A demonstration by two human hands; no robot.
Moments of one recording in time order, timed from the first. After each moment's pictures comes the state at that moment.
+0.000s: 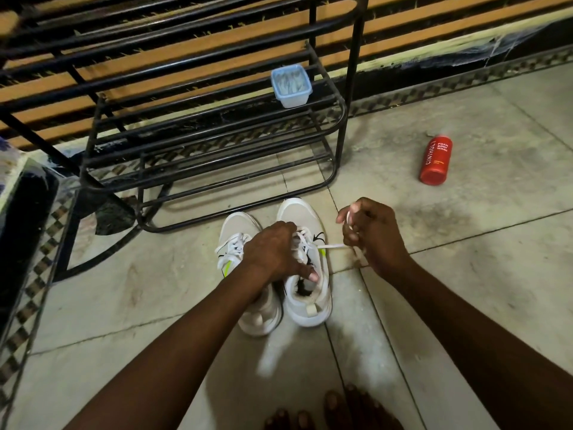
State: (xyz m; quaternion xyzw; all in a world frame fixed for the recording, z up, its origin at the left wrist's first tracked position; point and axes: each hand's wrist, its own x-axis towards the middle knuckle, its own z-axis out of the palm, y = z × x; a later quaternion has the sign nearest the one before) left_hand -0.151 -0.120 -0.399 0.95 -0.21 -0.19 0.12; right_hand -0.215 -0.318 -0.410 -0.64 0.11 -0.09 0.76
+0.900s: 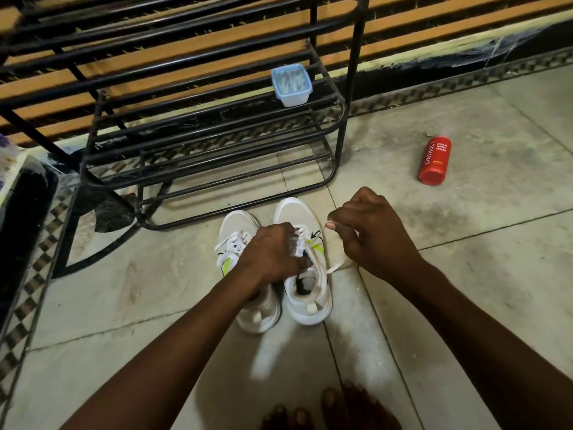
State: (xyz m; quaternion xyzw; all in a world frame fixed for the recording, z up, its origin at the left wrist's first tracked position) left_hand -0.161 -0.113 -0.392 0.95 -0.18 -0.18 0.19; right_hand -0.239 -0.312 -0.345 -0.95 -0.10 -0.17 0.26
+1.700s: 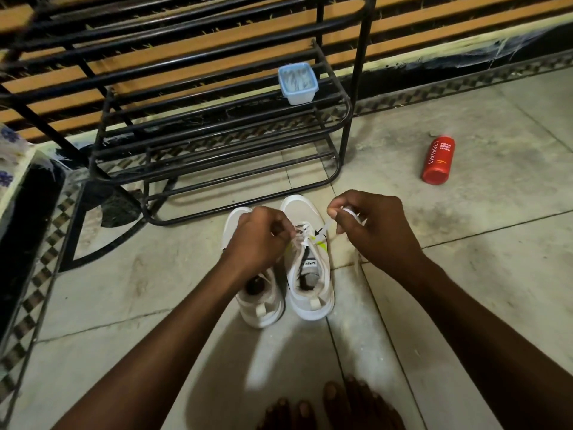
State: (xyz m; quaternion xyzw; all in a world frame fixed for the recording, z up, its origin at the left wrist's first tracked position) left_hand -0.172 -0.095 -0.344 0.93 -0.15 -0.13 0.31; right_hand -0.240 -0.301 -0.340 -0.87 0.01 -0.16 0.47
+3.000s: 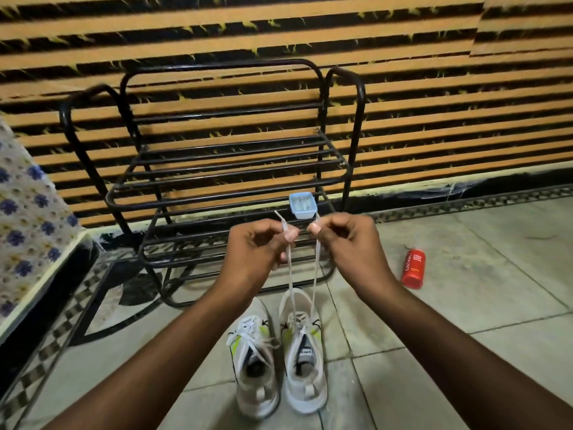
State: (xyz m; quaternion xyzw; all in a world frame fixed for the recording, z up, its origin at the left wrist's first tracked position) left_hand -0.184 -0.100 -0.194 0.74 -0.18 0.01 0.65; right_hand -0.222 -0.274 -0.195 -0.77 -0.01 -0.25 0.59
